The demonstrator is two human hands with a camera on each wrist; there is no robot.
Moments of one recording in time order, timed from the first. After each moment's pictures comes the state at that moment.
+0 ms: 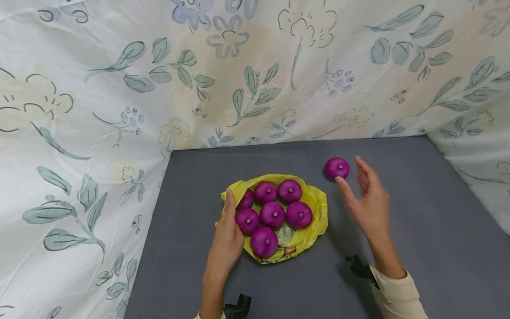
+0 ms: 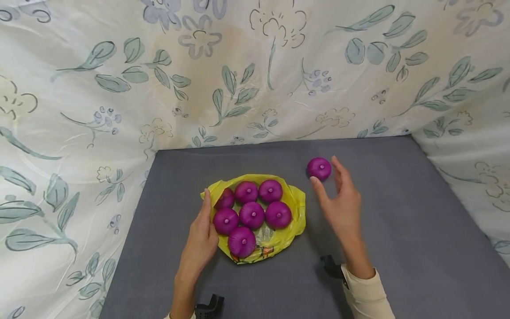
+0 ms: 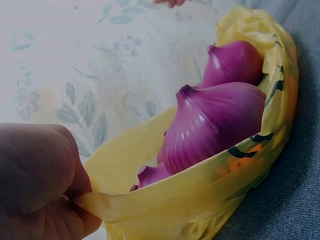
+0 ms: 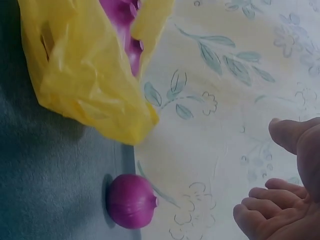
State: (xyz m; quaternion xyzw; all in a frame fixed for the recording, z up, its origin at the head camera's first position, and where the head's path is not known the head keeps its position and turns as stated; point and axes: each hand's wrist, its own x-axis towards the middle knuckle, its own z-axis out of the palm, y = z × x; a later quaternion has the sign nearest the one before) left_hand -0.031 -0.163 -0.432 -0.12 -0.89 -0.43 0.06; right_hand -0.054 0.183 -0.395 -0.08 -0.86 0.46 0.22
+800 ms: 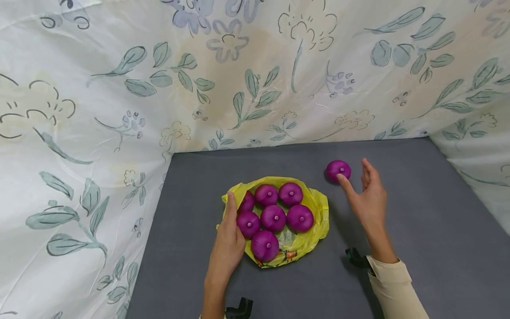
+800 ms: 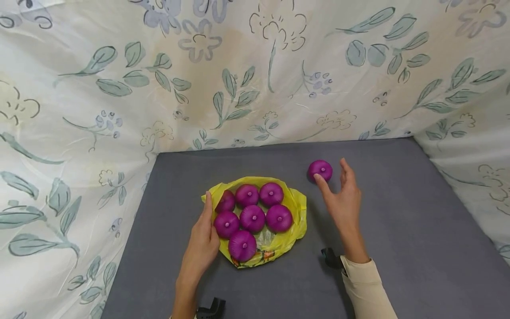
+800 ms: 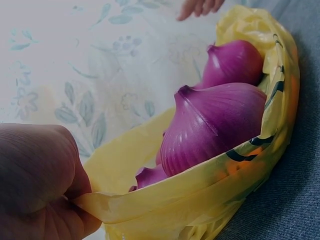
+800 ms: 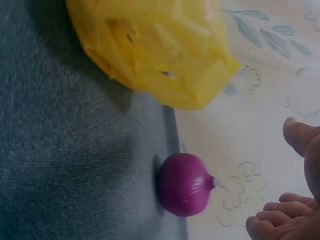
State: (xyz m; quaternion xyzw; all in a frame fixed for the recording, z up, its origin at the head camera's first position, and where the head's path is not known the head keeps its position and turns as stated) left_hand -0.031 -0.160 -0.429 -0.11 -0.90 -0.43 0.05; right_hand -0.083 0.201 -0.432 -0.14 -0.84 0.49 0.20
